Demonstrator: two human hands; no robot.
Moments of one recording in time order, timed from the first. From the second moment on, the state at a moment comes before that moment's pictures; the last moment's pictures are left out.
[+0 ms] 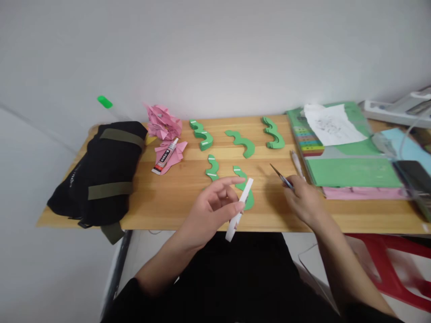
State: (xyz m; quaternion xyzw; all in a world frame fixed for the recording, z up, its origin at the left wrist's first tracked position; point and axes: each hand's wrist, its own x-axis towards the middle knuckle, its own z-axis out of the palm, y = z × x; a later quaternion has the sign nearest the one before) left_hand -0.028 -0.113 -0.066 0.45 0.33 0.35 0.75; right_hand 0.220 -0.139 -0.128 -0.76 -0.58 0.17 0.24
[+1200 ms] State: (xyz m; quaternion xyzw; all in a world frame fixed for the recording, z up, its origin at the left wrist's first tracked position) left_hand -0.032 -0.119 -0.070 0.64 0.31 0.42 0.56; right_hand 0.173 -0.152 -0.049 -0.59 -0.55 0.43 0.41
